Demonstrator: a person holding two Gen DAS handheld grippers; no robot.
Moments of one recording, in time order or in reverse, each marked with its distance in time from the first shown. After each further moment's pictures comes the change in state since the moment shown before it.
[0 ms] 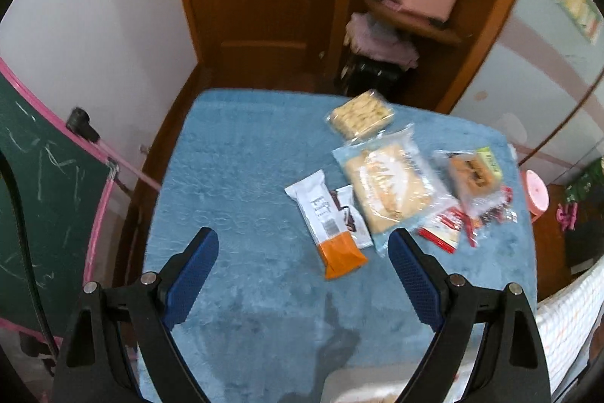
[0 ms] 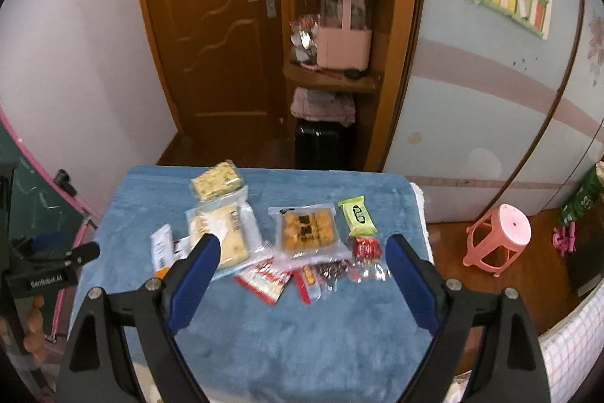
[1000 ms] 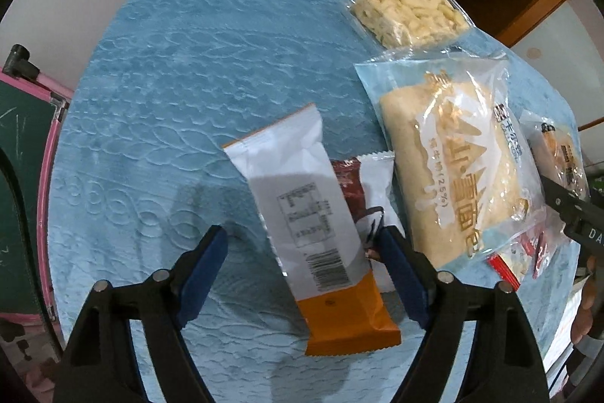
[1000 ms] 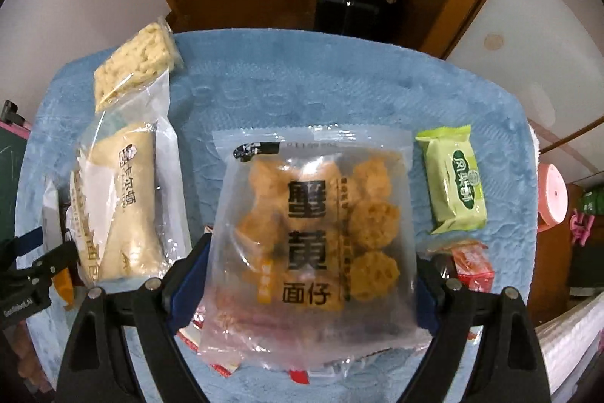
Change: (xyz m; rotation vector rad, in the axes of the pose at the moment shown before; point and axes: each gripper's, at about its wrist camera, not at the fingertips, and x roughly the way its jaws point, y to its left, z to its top) left arm 0.185 -0.027 -0.005 -0.081 0.303 -0.005; right arm 0.250 0.009 -0.016 -0.101 0.478 0.058
